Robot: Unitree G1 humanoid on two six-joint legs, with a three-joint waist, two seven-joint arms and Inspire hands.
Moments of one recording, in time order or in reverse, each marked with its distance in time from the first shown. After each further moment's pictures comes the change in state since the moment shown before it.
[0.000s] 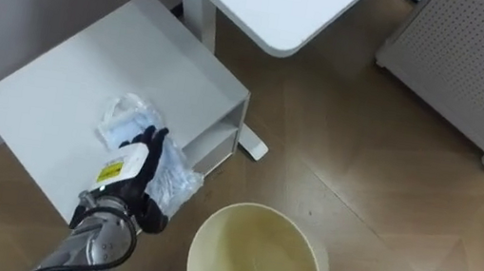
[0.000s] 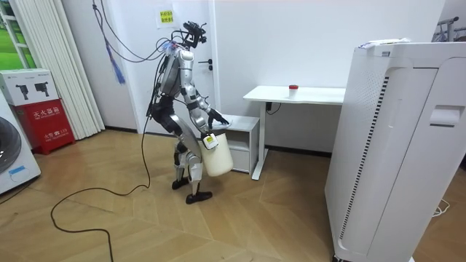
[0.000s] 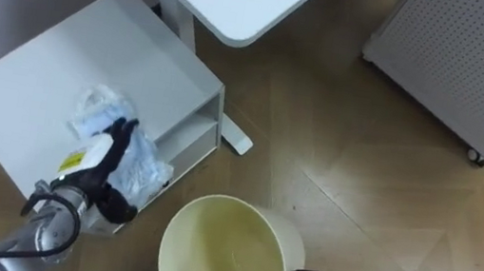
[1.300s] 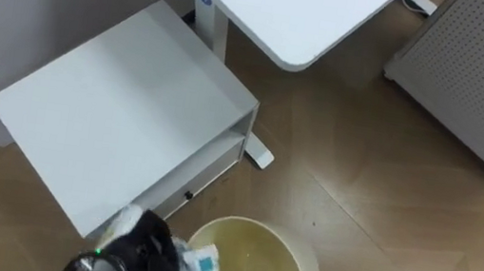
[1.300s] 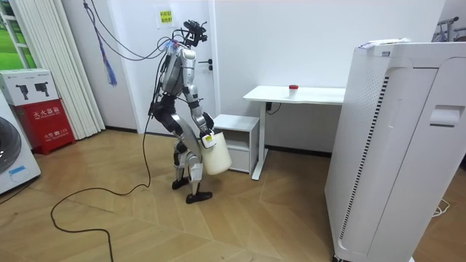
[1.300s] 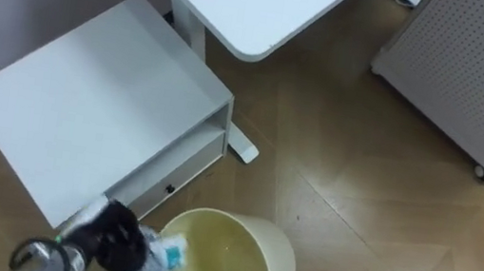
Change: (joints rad) left arm 0.235 -0.075 -0.077 -0.130 -0.386 -0.023 -0.191; right arm 0.019 0.035 0.077 0.040 0.083 0.003 -0.002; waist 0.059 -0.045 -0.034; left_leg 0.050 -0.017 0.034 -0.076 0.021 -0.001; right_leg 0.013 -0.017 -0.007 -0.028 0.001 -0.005
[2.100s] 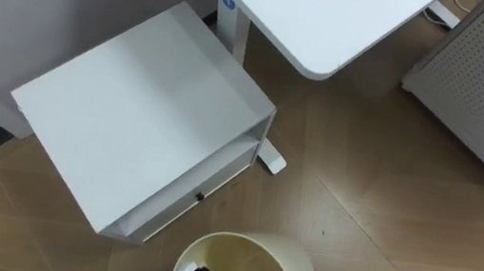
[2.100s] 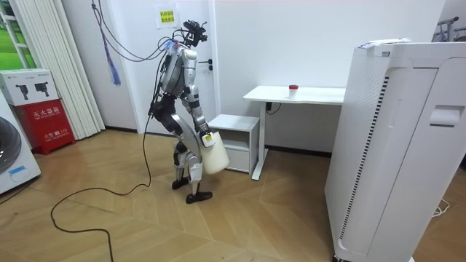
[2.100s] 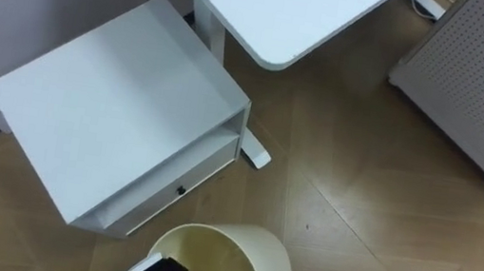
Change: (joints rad) left arm 0.078 -0.084 -0.043 -0.039 0.040 -0.025 -0.133; right arm 0.002 0.032 -0.048 0.031 -0.005 -0.012 0.025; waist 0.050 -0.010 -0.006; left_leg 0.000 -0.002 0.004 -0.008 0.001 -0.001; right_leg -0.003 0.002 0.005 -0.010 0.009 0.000
